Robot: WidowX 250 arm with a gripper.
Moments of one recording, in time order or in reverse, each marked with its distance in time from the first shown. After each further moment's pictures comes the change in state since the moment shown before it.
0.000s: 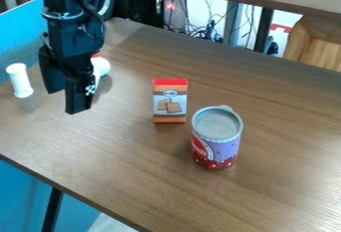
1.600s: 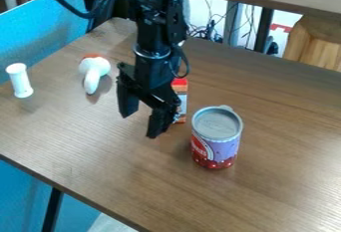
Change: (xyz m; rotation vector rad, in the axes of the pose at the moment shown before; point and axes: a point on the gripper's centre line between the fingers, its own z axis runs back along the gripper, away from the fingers) arm 0.071 -0.060 -0.030 0.036 -0.033 0.102
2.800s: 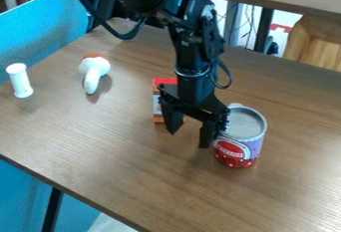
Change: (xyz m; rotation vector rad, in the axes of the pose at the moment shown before) arm 0.040 -0.049 -0.012 -0.146 -0.135 0.104
